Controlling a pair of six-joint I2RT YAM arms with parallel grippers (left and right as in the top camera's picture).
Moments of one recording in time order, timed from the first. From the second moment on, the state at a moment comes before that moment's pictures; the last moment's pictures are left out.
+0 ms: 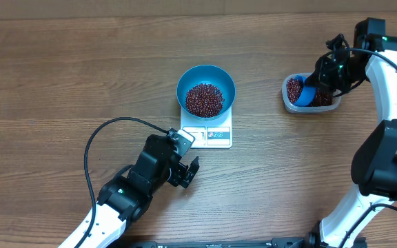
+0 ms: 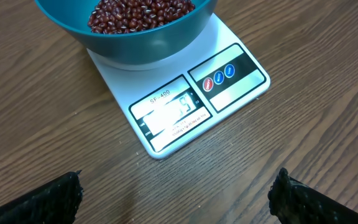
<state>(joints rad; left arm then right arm) -0.60 1.01 0.51 -0.24 -0.03 0.03 -0.22 2.02 1.76 -1.14 -0.45 0.04</state>
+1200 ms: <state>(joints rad) -0.60 1.01 0.51 -0.24 -0.03 0.03 -0.43 2.02 1.71 -1.17 -0.75 -0.06</state>
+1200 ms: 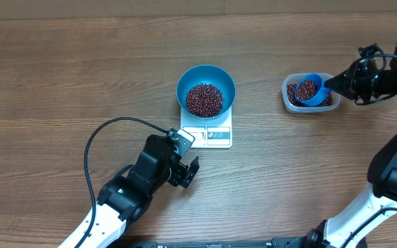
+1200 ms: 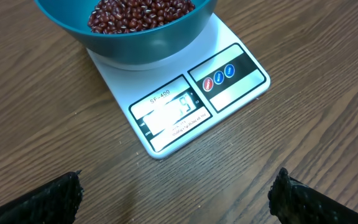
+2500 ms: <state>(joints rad) -0.60 1.01 0.51 -0.24 -0.03 0.03 -0.51 2.02 1.71 -1.29 -1.00 -0.20</state>
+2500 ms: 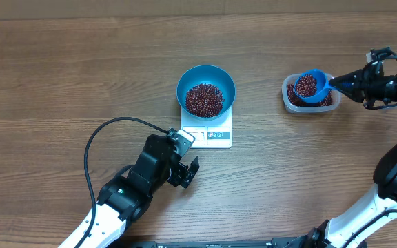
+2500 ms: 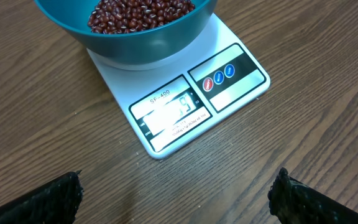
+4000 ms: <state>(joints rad) -0.60 1.01 0.51 -0.24 -0.03 0.03 0.16 2.02 1.96 -1.15 -0.82 0.10</state>
